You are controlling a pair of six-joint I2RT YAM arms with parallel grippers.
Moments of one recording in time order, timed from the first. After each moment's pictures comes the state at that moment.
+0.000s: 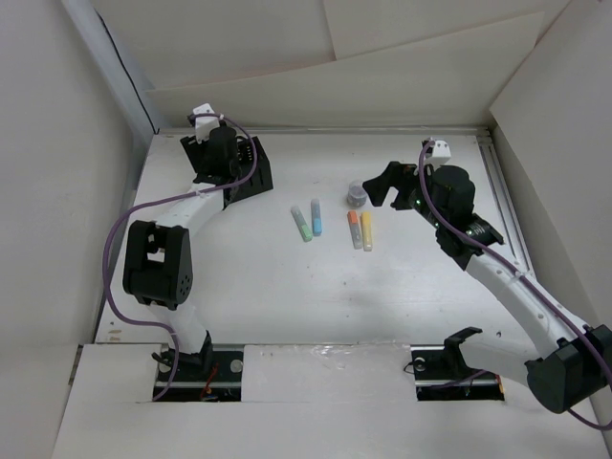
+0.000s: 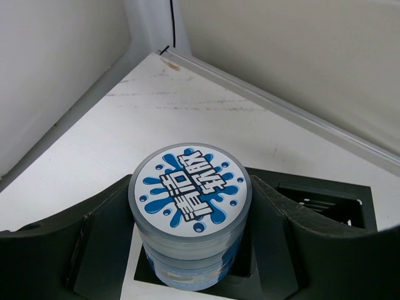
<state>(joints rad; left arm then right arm) -0.22 1.73 1.24 0.24 -0.76 -0.24 0.42 1.10 0.96 -0.08 -0.06 0.43</state>
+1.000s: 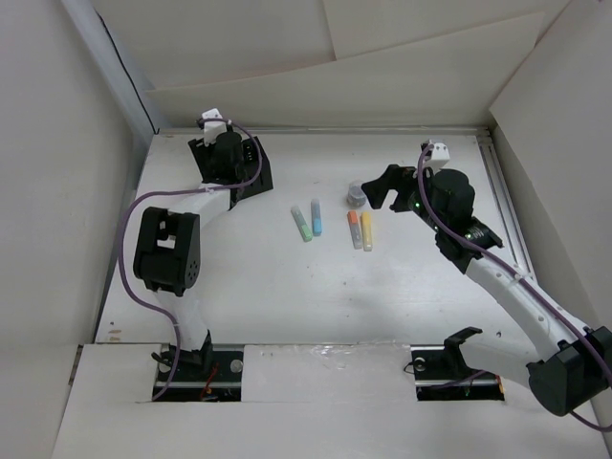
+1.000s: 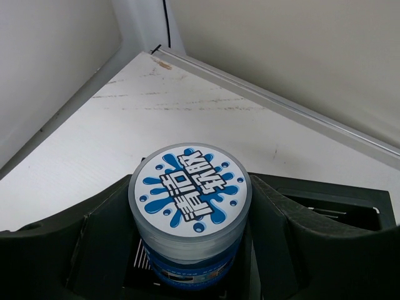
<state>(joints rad) -0.22 1.85 1.24 0.40 -0.76 -0.19 0.43 1.08 0.93 -0.04 -0.06 0.42</state>
